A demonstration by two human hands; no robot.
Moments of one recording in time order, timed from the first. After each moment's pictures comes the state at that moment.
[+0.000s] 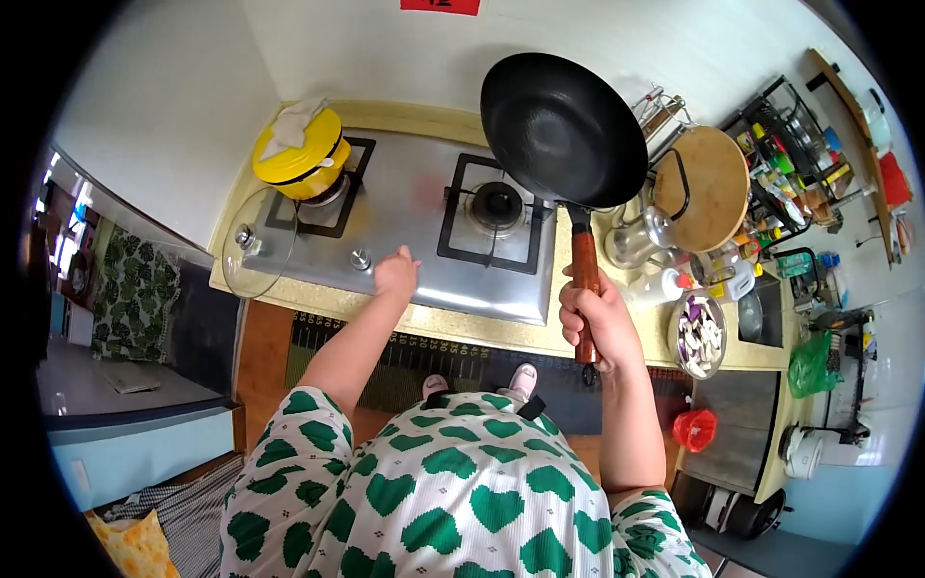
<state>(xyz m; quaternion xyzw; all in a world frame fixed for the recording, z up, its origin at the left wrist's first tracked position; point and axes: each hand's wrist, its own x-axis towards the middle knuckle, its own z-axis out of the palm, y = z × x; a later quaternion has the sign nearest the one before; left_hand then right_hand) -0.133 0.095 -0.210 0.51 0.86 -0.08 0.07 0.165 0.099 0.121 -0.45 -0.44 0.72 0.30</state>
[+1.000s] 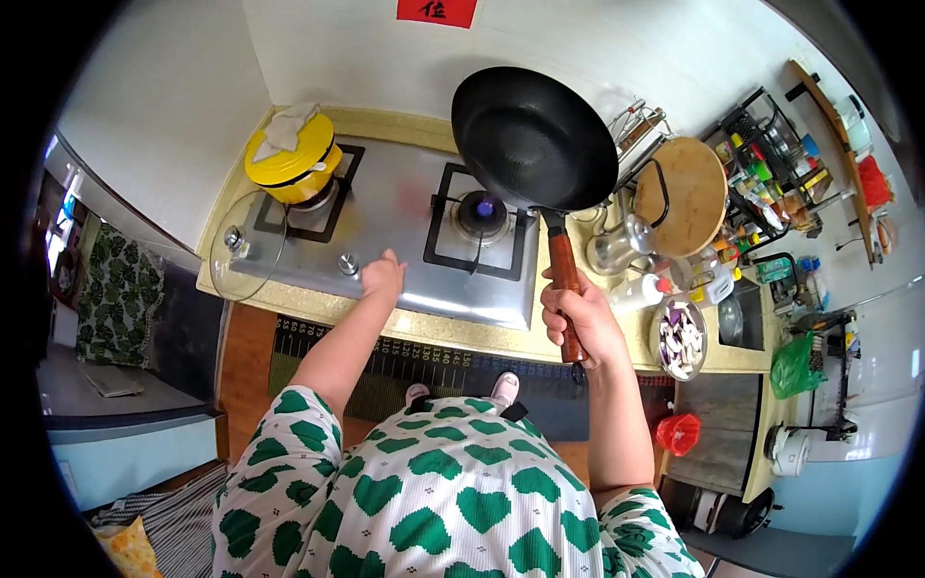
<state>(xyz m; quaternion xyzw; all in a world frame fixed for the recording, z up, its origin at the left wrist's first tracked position) -0.136 0.100 -0.191 0.47 0.87 -0.02 0.15 0.164 0.097 0.128 -0.43 -0.45 0.73 0.27</state>
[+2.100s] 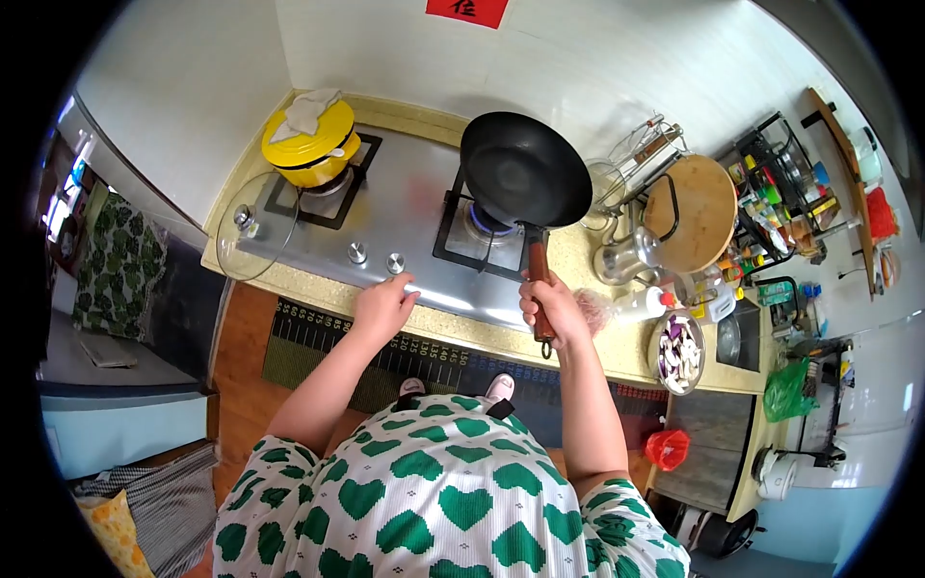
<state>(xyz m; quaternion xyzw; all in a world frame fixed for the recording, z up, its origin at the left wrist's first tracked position) -0.108 -0.011 -0.089 0.57 0.75 0.31 0.11 0.152 0.133 0.029 -0.42 -0.42 0.77 0.23</state>
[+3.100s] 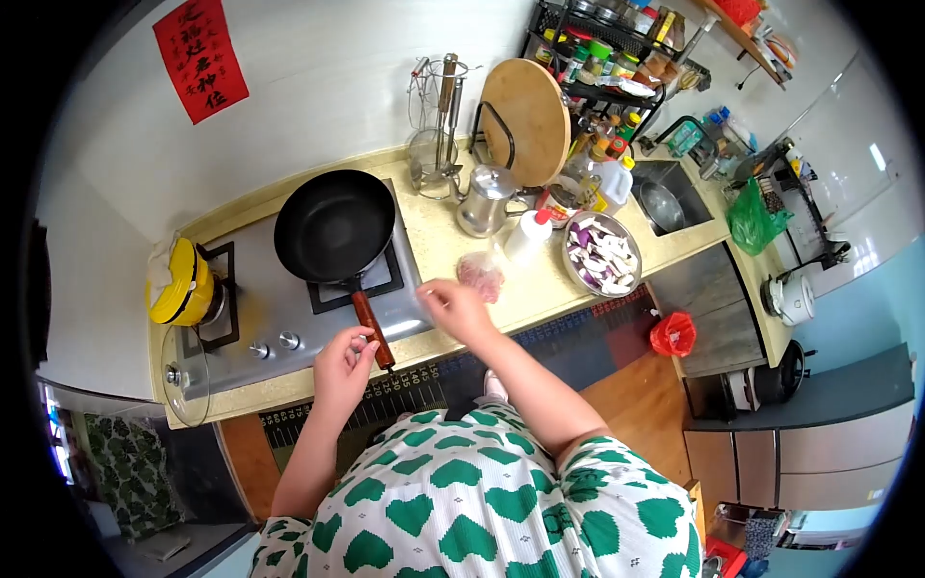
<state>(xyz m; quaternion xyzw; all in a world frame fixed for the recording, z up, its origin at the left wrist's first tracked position) 0.024 0.018 0.017 0.58 0.60 0.44 0.33 0.254 0.127 -0.041 -0.47 -0.75 0.31 0.35</state>
